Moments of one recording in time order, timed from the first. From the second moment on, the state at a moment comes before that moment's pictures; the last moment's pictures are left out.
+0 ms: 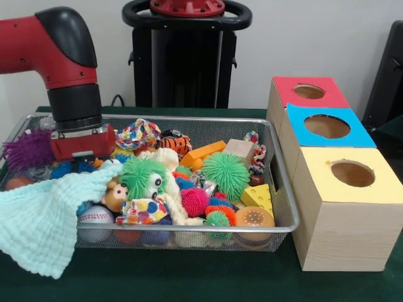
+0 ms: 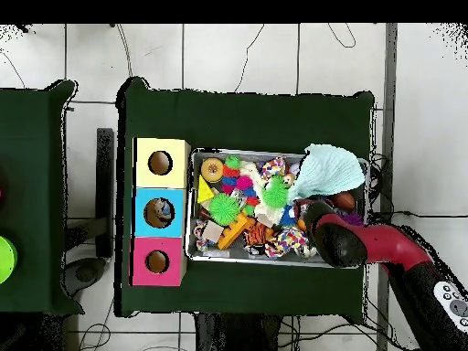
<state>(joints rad) -1.13 -0.38 0.69 1.72 -0.94 0.27 1.77</state>
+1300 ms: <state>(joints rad) -0.88 -0.53 0.48 1.87 -0.87 0.18 1.77</state>
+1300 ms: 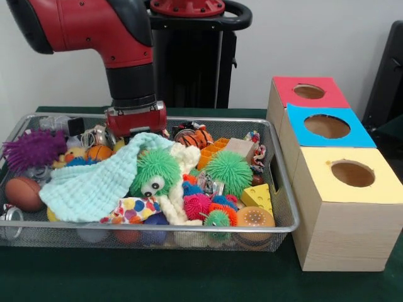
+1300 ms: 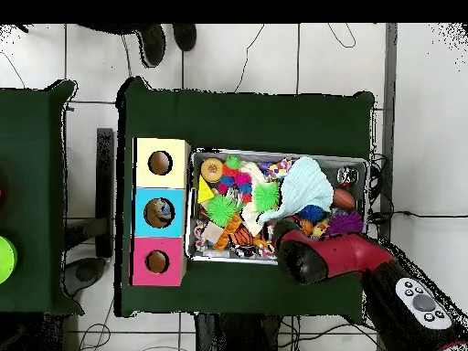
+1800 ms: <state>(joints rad) -0.82 -0.56 0.40 1.91 -0.79 0.12 1.78</state>
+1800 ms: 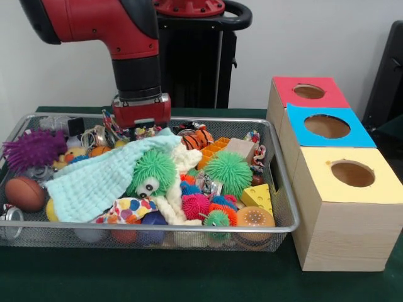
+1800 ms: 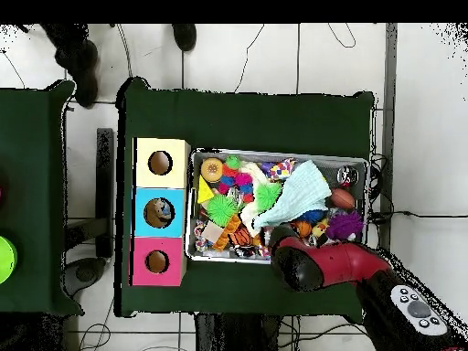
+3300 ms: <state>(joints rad) -0.54 -0.56 0.16 1.99 -0.53 -0.11 1.79</state>
